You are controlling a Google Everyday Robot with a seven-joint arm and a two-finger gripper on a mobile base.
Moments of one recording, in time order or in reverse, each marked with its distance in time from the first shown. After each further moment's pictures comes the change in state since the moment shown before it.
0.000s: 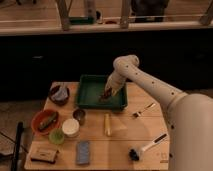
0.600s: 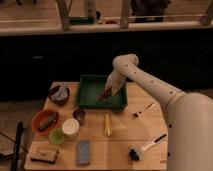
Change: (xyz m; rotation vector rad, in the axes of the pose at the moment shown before) arm 0.000 -0.007 -0.002 -0.015 0.000 -0.025
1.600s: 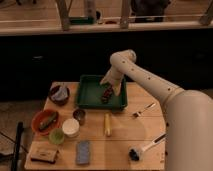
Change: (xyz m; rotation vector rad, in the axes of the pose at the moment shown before) arm 0.006 -0.015 -0.014 0.003 0.050 -0.015
